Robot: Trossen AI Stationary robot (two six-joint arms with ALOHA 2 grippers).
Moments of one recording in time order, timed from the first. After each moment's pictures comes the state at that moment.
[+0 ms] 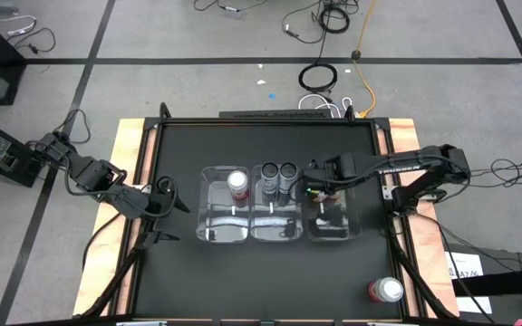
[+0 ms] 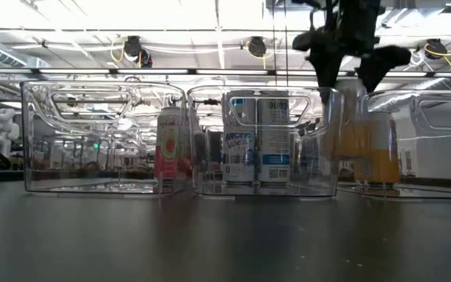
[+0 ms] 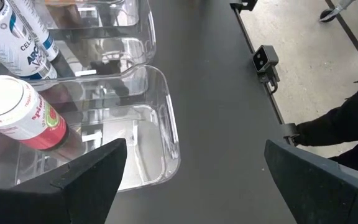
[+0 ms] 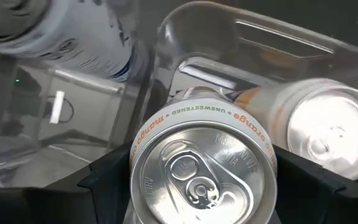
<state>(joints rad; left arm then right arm) -0.56 0.89 1.07 -0.93 -0.14 -0.34 0.04 1.52 1.27 -1.20 0.24 1.30</state>
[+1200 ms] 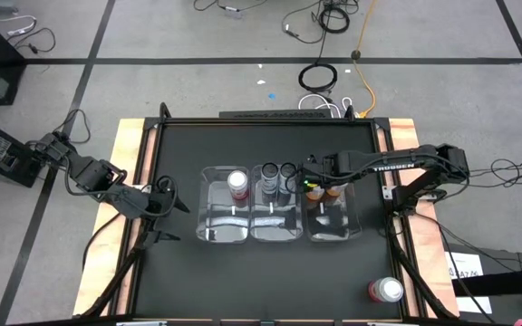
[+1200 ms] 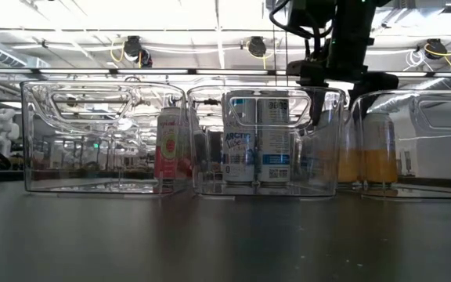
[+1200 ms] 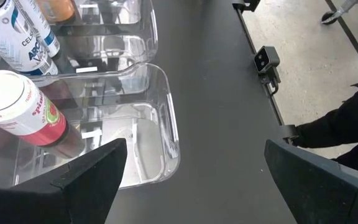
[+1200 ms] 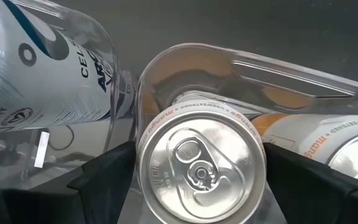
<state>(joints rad) -0.56 0.89 1.07 -0.93 -0.14 -0.36 -0.05 1.52 1.15 -1.01 0.29 1.24</state>
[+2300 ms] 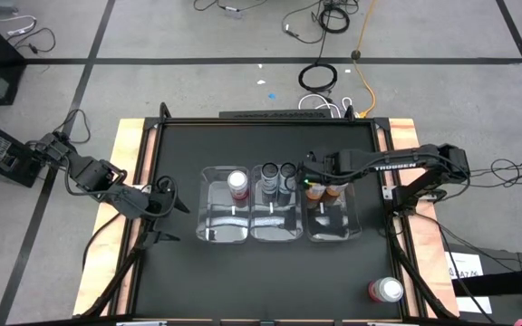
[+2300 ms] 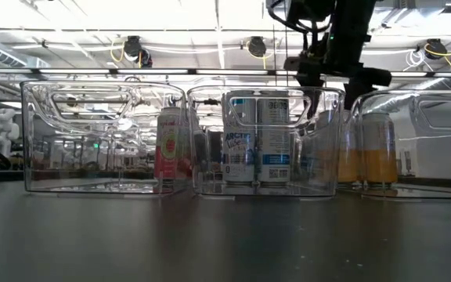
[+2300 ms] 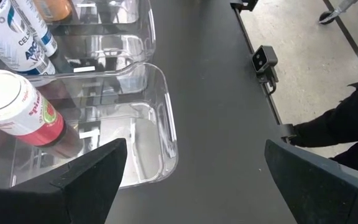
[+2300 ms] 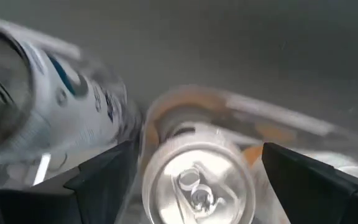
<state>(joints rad) -0.56 0.89 1.07 -0.93 -0.14 -0.36 -0.06 1.51 1.17 -1.02 0.39 1.19</state>
